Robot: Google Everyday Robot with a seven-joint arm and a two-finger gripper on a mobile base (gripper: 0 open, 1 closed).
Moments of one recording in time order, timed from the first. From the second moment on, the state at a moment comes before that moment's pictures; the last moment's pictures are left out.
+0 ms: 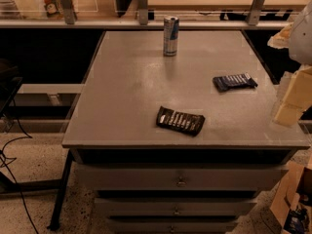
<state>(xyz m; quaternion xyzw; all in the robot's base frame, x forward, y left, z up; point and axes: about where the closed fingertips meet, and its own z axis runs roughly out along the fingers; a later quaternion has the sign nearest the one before) 0.438 -0.216 0.977 -0.60 0.78 -0.04 0.16</state>
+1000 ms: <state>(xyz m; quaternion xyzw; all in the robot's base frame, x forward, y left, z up) 0.449 -0.200 0.951 -0.60 0.78 0.04 0.19</state>
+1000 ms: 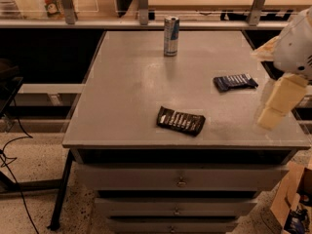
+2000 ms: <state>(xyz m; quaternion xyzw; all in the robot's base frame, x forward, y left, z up) 0.477 -0.075 0.864 -0.61 0.70 0.23 0.29</state>
